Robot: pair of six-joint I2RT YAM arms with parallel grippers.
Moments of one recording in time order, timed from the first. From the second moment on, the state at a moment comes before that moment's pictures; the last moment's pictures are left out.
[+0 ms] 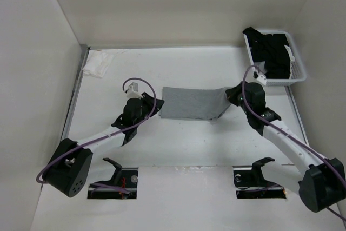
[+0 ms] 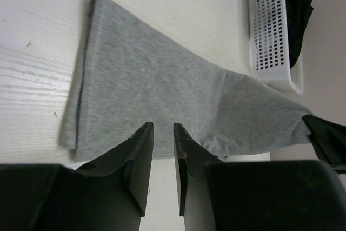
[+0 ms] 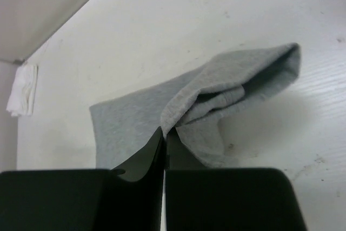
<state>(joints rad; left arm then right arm) -0.51 1.21 0.40 0.50 -0.07 -0.99 0.32 1.03 0.62 0.01 0.17 0.78</state>
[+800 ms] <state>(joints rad) -0.23 0.87 0.27 0.40 0.02 -1.01 0.98 1.97 1.55 -0.40 0.43 0.55</state>
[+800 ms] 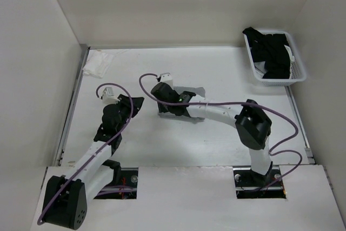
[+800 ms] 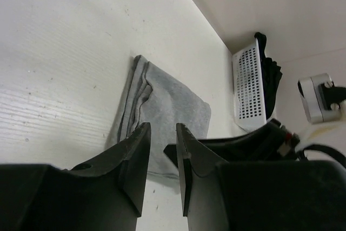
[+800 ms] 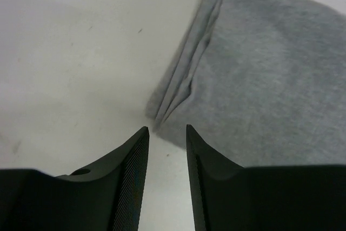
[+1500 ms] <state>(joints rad) -0.58 1.51 0.42 0.63 -0.05 -0.99 0.65 1.97 1.25 0.09 -0.11 0.70</state>
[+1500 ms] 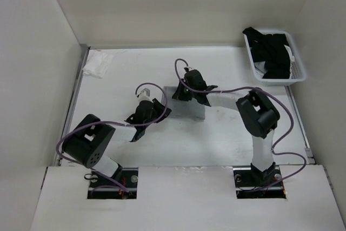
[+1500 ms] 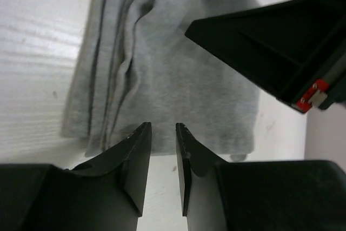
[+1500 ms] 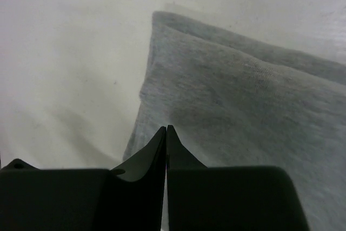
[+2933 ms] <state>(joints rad) -0.31 0.96 0.38 0.09 -0.29 -0.73 0.33 1.20 0.49 0.37 0.14 0.80</state>
